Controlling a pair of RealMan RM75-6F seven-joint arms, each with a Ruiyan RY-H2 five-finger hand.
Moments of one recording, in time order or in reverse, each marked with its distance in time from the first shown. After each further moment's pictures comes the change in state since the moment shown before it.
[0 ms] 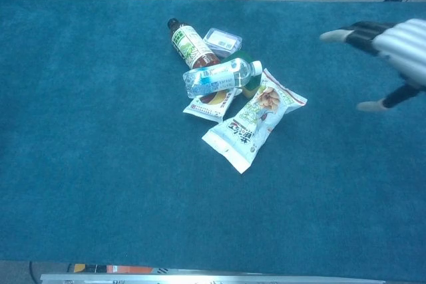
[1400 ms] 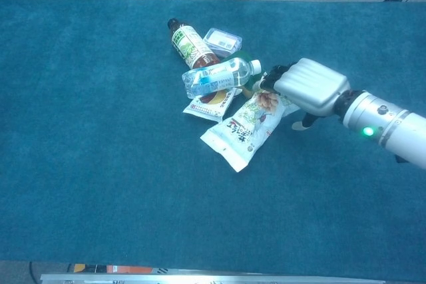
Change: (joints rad) left arm 0.003 0.006 0.016 0.066 0.016 -0.043 -0.133; right arm 0.197 -0.365 -0.018 0.195 0.221 -0.171 -0.438
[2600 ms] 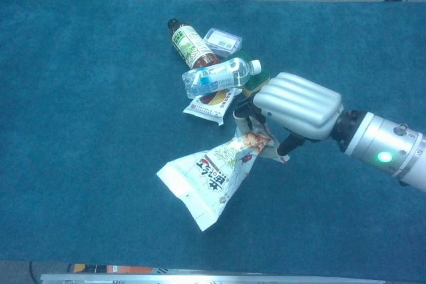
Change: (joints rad) left arm 0.002 0.015 0.013 -0.015 0.003 -0.012 0.002; right arm -0.003 0.088 -0.095 -0.235 -0.230 0.118 0.349
